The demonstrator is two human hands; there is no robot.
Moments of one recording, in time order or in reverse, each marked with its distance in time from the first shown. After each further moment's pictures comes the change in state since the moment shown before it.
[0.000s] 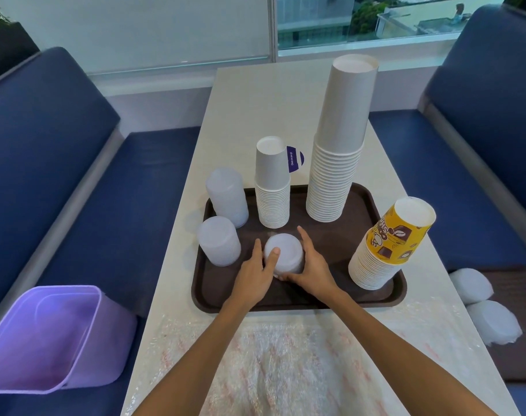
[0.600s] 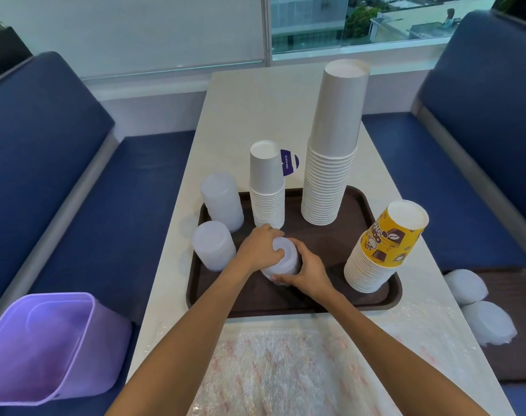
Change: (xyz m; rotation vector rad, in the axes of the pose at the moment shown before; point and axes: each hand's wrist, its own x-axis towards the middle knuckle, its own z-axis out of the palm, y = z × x) left_hand 0.043 0.048 -0.023 0.518 -0.128 0.283; right_hand 0.002 0.001 0.000 0.136 0.041 -0.004
